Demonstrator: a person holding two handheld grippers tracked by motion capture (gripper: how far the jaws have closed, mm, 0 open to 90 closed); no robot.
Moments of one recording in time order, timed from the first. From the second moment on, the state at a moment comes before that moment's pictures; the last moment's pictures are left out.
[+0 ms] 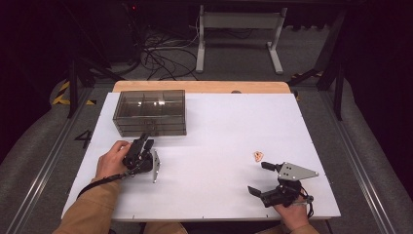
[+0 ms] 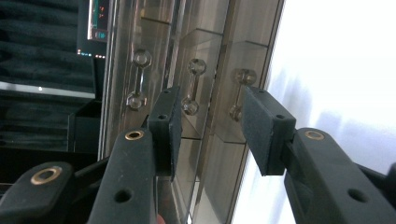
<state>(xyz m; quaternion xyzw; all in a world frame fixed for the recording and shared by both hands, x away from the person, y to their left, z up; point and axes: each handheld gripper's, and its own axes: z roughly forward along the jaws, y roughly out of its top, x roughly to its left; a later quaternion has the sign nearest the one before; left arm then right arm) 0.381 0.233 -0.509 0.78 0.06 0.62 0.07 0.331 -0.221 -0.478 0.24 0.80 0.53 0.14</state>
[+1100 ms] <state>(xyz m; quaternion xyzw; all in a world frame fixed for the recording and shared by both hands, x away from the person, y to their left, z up) 0.405 0.234 -0.529 0.78 0.06 0.62 0.03 0.331 -0.220 -0.478 0.24 0.80 0.53 0.14</state>
